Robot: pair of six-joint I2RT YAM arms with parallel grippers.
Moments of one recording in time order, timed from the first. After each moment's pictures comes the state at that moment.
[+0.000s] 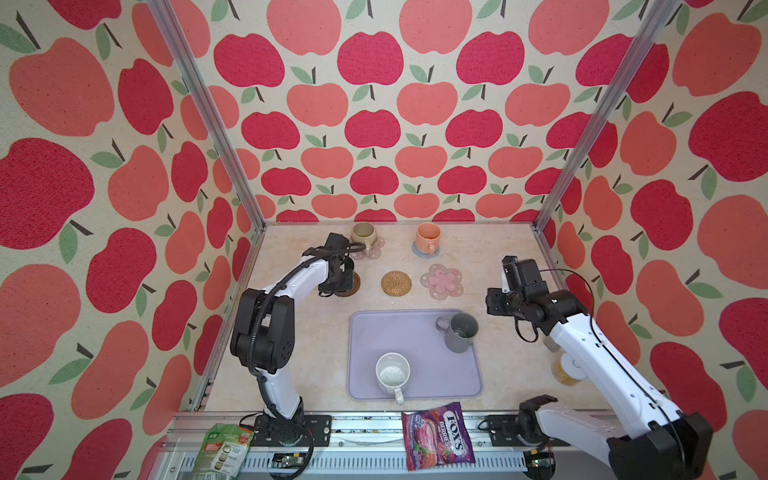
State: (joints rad) left arm -0.29 1.81 1.35 -0.78 0.00 -0.26; right arm 0.40 1.09 1.00 -0.86 0.15 0.29
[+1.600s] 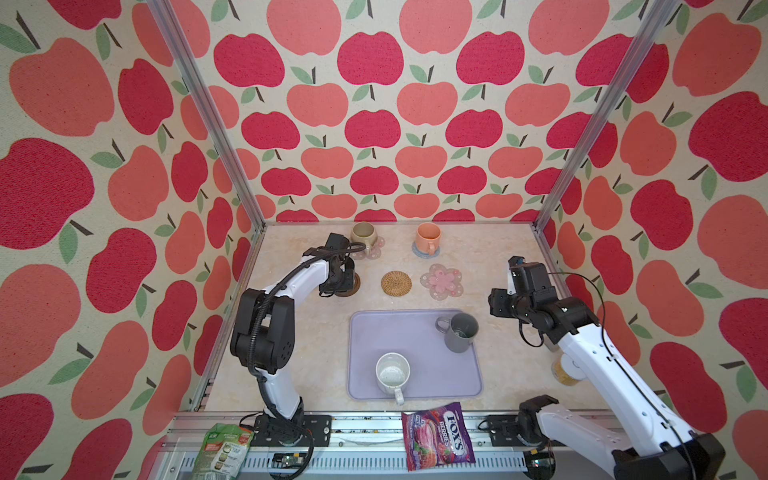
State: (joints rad) left arm -0.28 1.80 1.35 -0.78 0.00 -0.28; right arm 0.40 1.02 1.00 -0.87 0.14 0.32
